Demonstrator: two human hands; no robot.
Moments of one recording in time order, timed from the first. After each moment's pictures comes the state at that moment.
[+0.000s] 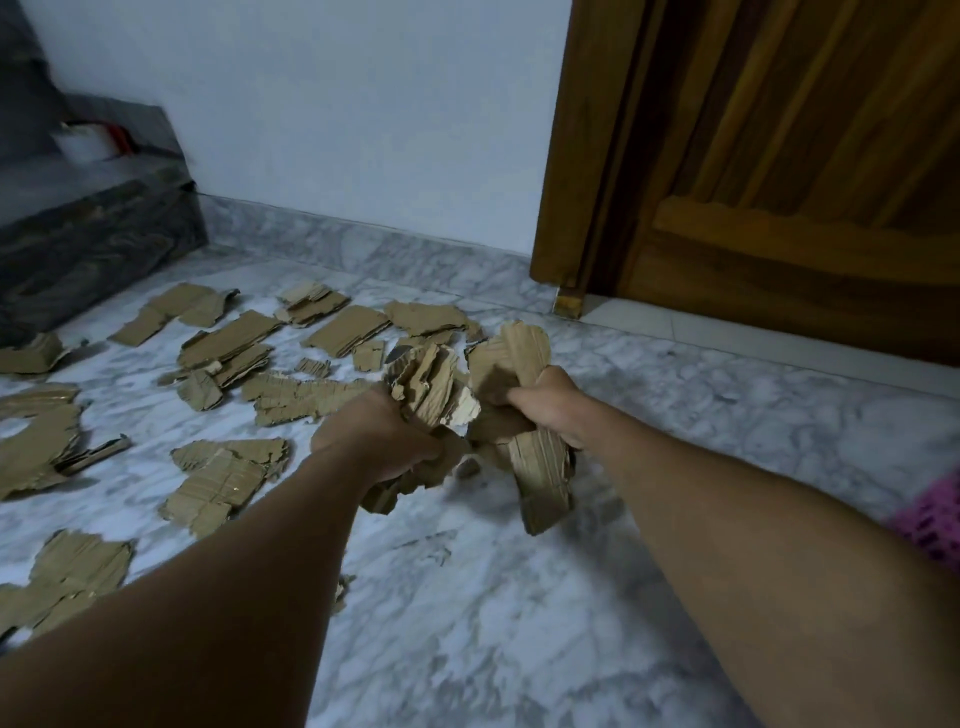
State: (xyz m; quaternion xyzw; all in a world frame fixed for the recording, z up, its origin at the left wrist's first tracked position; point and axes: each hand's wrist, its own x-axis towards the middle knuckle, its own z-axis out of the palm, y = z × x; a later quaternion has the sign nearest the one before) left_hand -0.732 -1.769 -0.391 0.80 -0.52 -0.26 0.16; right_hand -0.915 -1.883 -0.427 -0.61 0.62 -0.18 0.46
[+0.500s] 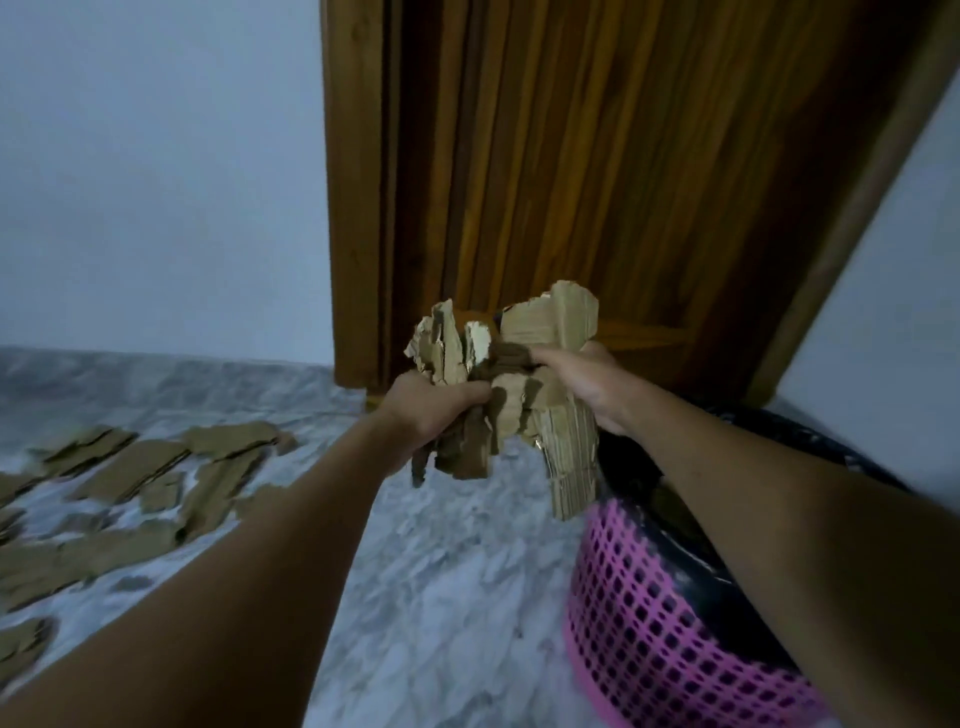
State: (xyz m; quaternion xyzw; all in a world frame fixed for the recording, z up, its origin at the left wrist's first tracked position) left_hand -0.934 -1.772 -0.246 0.53 -0.58 -0.51 0.35; right_hand -1.119 -1.761 -0.215 -0.48 0.67 -0.42 0.38
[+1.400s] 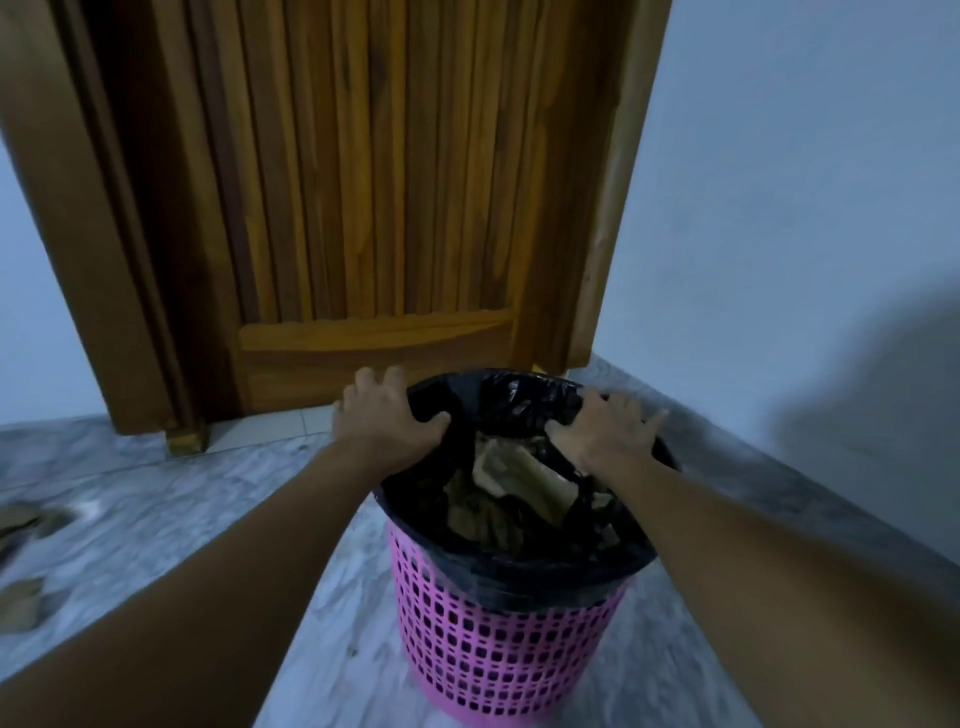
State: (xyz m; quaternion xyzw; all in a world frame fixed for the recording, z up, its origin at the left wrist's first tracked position) left_hand -1.122 -1.735 -0.251 0.52 -0.82 -0.15 0.20; right_hand -1.342 -1.653 -0.273 -0.38 0.92 -0.10 0.00
